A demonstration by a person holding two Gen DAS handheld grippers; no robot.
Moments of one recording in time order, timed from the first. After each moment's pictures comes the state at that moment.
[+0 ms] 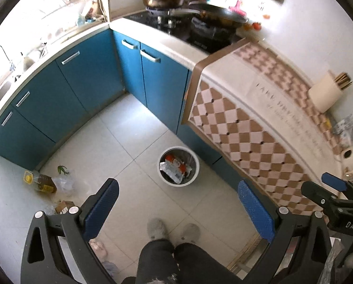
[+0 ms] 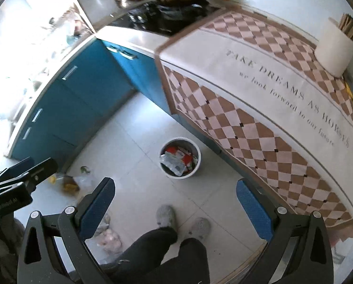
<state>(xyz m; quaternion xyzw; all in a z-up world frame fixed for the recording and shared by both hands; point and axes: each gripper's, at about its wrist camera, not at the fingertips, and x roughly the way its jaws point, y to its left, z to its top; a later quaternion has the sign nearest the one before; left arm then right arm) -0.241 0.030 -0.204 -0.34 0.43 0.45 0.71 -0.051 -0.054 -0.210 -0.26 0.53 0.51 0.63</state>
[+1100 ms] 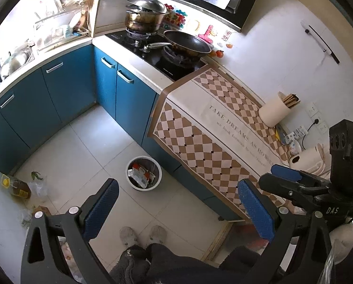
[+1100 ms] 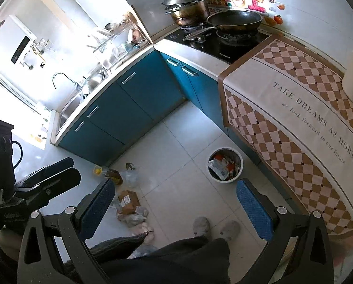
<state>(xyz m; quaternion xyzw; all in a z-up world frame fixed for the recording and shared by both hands) -0.294 -0.009 -0.102 -0.38 0.35 0.37 0.77 -0.120 -0.082 -0.061 -0.21 0.52 0.61 0.56</state>
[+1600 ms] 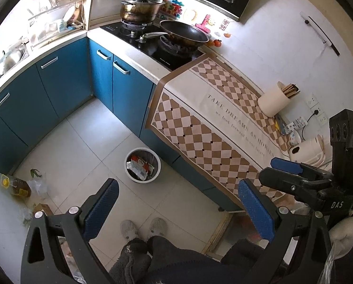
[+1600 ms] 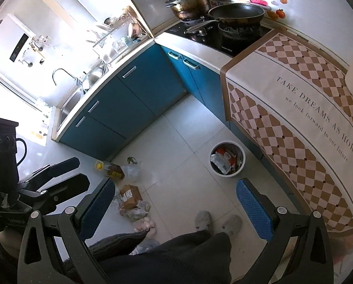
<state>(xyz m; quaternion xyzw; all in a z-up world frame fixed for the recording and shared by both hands) -0.285 -0.011 -0.111 -0.39 0.38 0.35 0.76 -0.123 -0.076 -0.068 -0.22 0.54 0.61 0.54</state>
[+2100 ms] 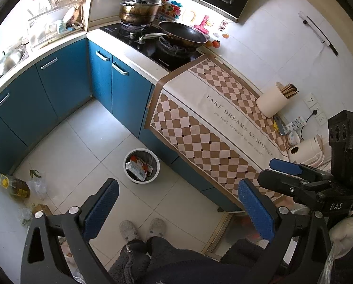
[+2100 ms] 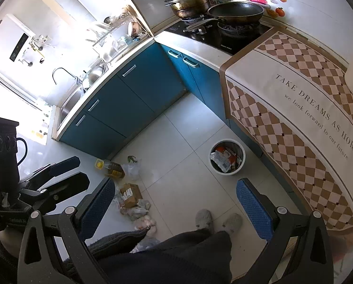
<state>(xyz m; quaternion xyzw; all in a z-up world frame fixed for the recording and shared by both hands) -0.282 -0.013 -0.110 -0.39 0.37 0.36 0.76 -0.121 -0.078 -0.070 -0.22 0.54 0.60 0.54</state>
